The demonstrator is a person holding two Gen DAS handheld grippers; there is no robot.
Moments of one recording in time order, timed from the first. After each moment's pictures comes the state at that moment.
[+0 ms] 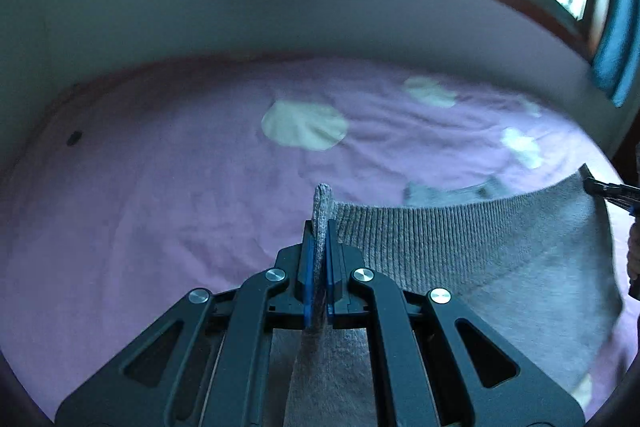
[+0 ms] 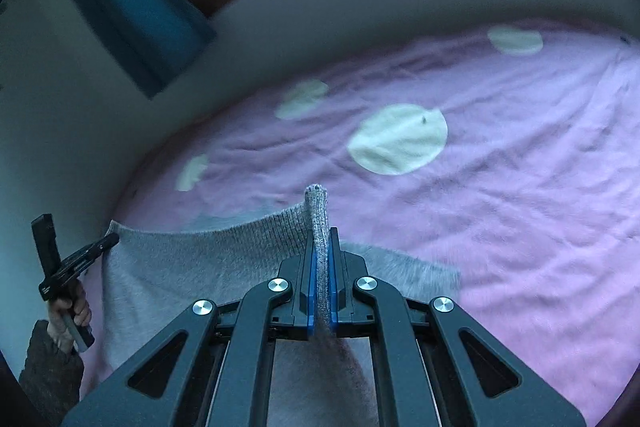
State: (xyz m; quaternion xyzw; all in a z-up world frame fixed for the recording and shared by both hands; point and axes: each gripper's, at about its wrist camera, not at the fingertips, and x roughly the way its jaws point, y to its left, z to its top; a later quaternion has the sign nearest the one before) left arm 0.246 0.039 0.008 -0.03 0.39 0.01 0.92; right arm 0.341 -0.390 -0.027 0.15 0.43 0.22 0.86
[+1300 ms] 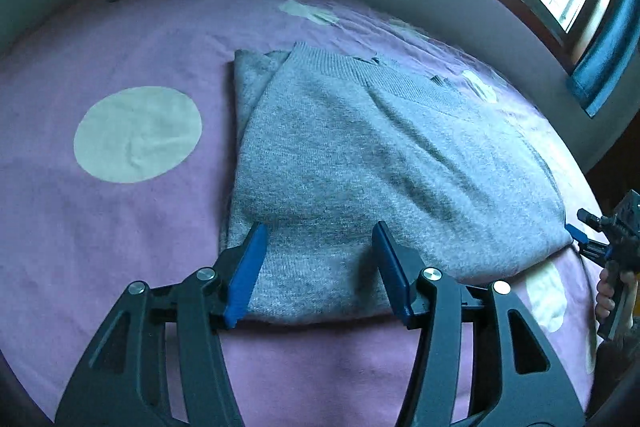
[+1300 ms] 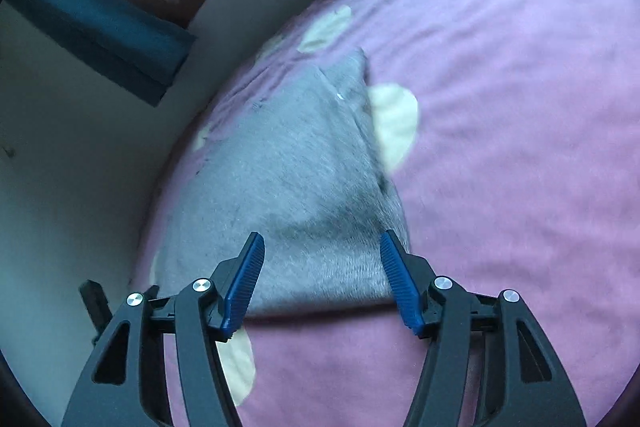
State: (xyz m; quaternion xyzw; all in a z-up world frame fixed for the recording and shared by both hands) left arm 0.065 0.026 -0.053 -0.13 0.41 -0.02 0.90; right arm 0.137 -0.478 -0.083 0.32 0.43 0.22 0.82
